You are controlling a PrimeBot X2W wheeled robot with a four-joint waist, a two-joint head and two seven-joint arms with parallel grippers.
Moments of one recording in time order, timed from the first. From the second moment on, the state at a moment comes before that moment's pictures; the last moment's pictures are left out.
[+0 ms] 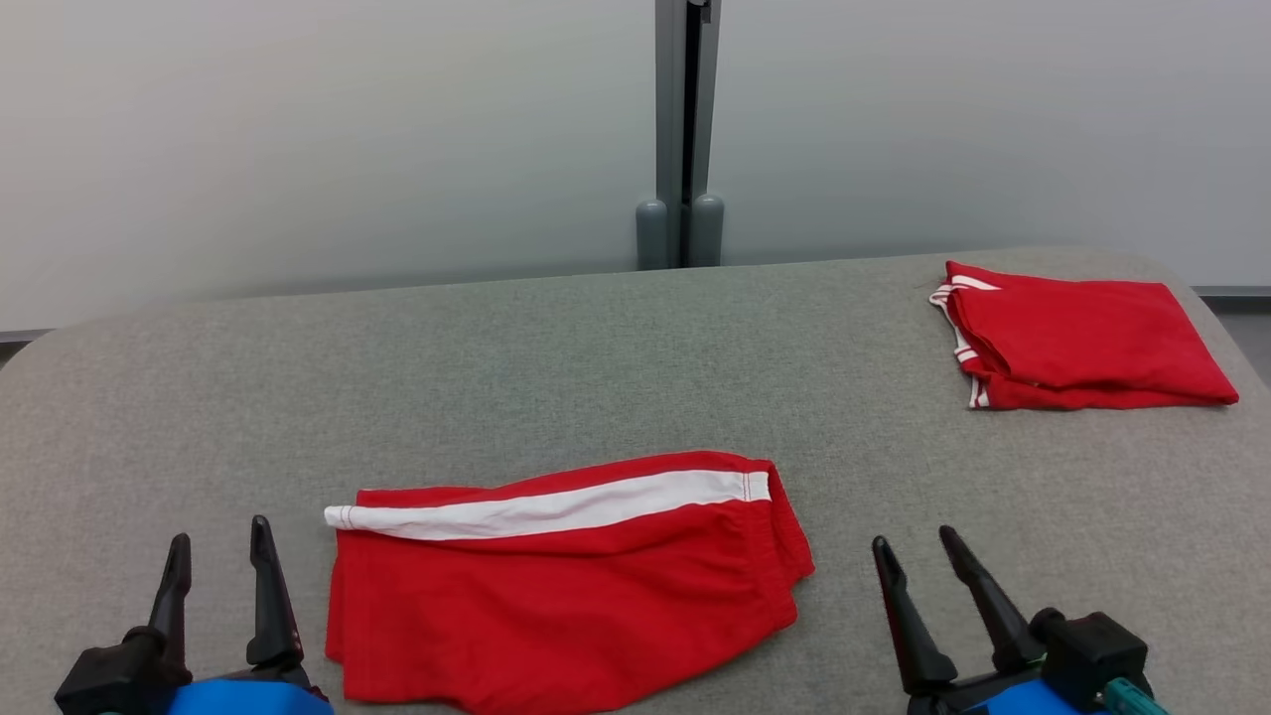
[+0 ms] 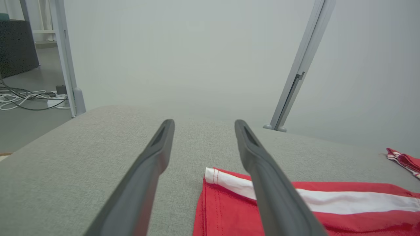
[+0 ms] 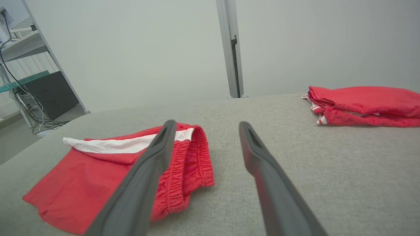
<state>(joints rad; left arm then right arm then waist) 0.06 0.24 -0.11 0.17 -0.46 0.10 -0.26 0.03 -0.05 0.16 0.21 0.24 0.13 -0.26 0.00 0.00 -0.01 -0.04</state>
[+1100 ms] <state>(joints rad) 0.10 0.14 0.02 0.22 -0.16 -0.05 -0.26 -0.01 -0.05 0.12 0.29 0.12 0.13 -0.26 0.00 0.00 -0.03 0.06</state>
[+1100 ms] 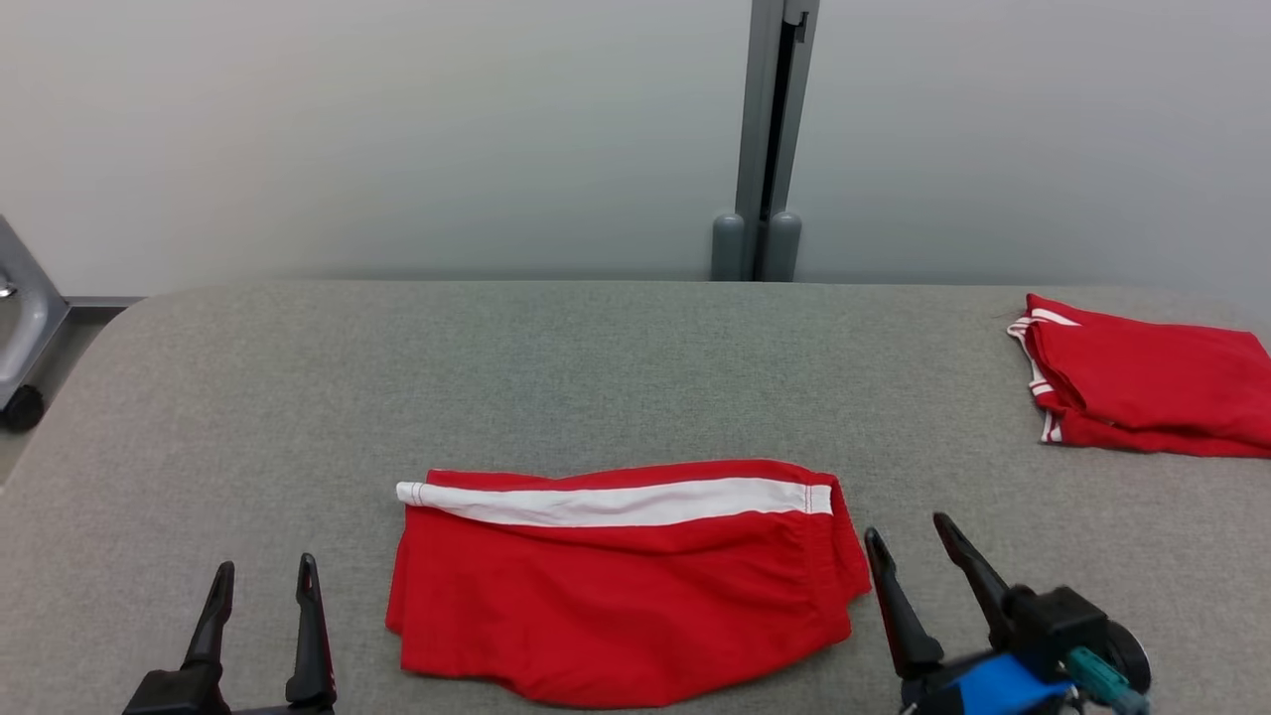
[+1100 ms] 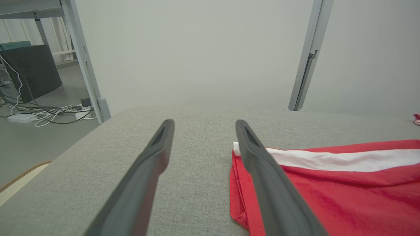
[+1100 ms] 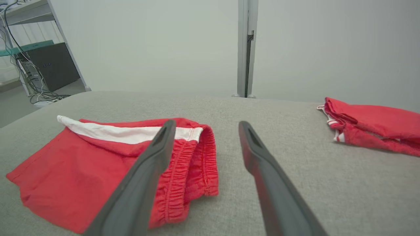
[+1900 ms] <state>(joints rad) 0.06 0.08 0.05 0.23 -0.11 -0.08 -0.26 -0.37 -0.05 0.15 0.98 0.17 0.13 -0.26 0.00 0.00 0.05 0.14</state>
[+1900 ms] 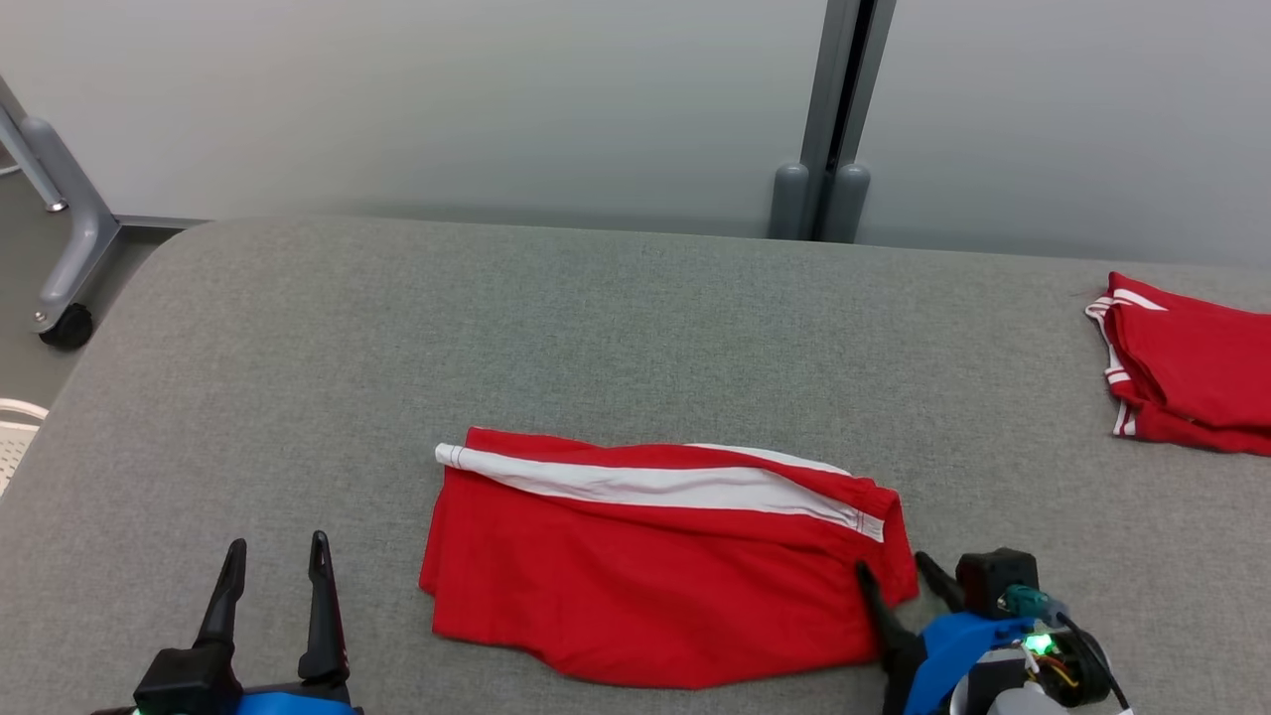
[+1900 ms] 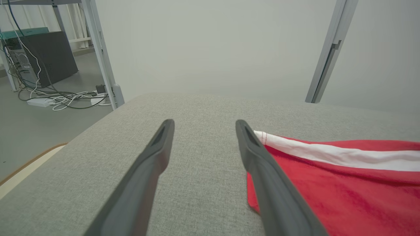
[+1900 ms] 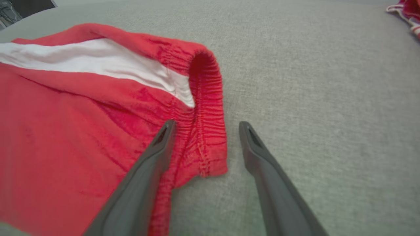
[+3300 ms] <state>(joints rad) 0.08 0.05 0.09 0.23 -0.10 -0.10 -0.26 -0.43 -0.26 0.38 0.91 0.63 0.13 -0.18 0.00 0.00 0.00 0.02</state>
